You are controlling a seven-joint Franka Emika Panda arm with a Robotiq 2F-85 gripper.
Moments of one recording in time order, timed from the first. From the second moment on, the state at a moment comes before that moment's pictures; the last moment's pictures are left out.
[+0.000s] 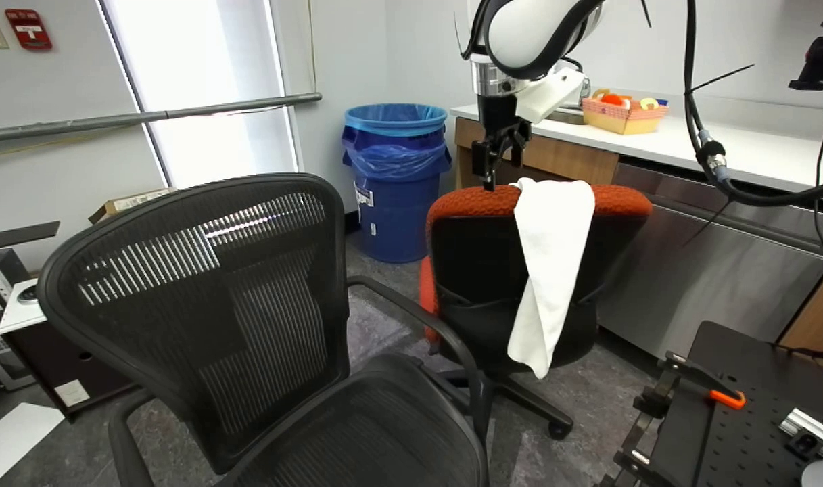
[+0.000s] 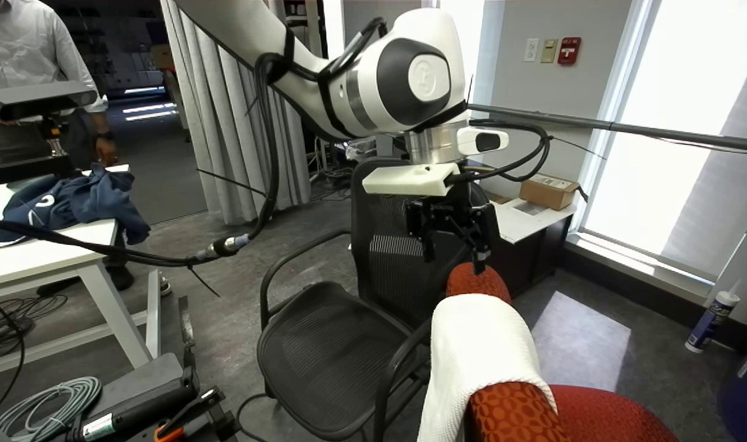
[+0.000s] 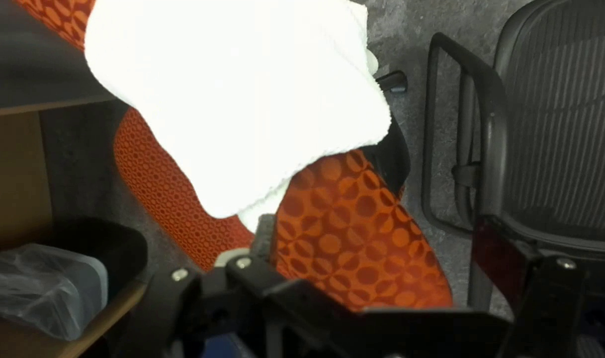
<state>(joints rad) -0.07 0.15 -0.08 -2.08 -0.33 2.24 0.08</state>
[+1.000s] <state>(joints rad) -0.07 0.34 -0.24 -1.92 -0.64 2.06 0.43</state>
